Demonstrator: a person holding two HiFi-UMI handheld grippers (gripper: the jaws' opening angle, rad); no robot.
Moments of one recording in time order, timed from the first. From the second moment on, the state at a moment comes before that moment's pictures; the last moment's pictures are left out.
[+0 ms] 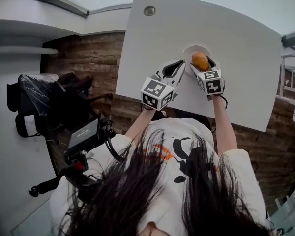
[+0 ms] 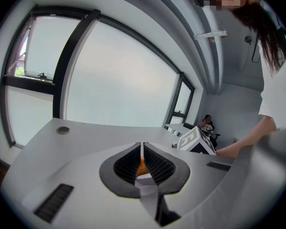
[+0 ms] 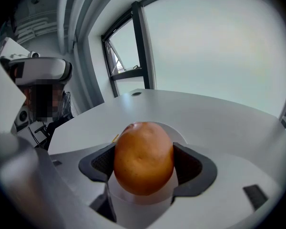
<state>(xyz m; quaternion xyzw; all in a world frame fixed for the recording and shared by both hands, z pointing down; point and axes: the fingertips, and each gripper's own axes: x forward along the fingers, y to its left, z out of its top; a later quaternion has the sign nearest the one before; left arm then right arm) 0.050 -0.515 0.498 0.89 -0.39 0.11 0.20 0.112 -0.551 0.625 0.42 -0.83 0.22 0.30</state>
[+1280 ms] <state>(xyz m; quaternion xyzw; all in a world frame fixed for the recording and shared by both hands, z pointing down) 0.030 -0.475 0.482 0.90 -0.38 0.10 0.17 0.112 -0.509 0.525 0.49 -0.83 0.23 0.13</state>
